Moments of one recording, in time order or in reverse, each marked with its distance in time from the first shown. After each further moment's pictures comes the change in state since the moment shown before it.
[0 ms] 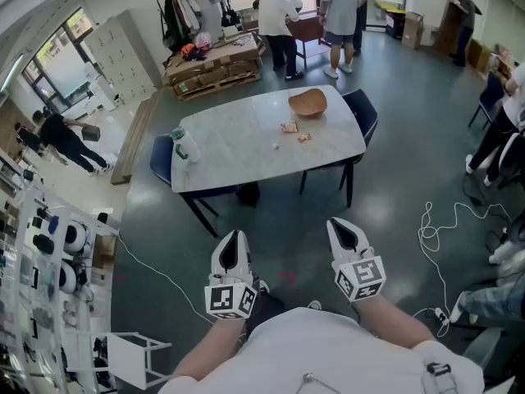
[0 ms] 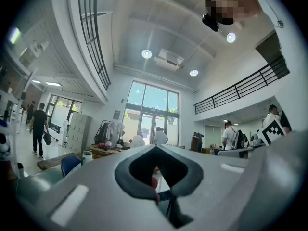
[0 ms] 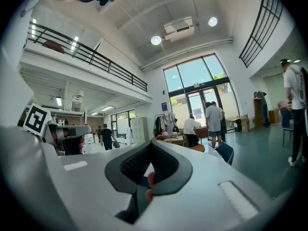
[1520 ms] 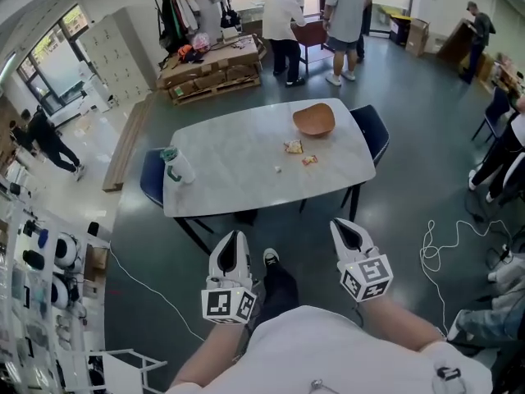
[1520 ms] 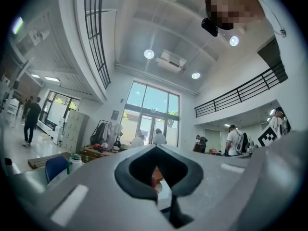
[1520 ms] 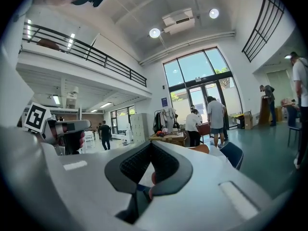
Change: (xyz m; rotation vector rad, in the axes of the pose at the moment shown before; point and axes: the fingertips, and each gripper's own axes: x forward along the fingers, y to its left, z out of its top) left arm 0.147 0.063 -0.007 -0.035 -0.026 -0.023; right arm 0.153 -0.064 0.001 0.016 0.062 0.013
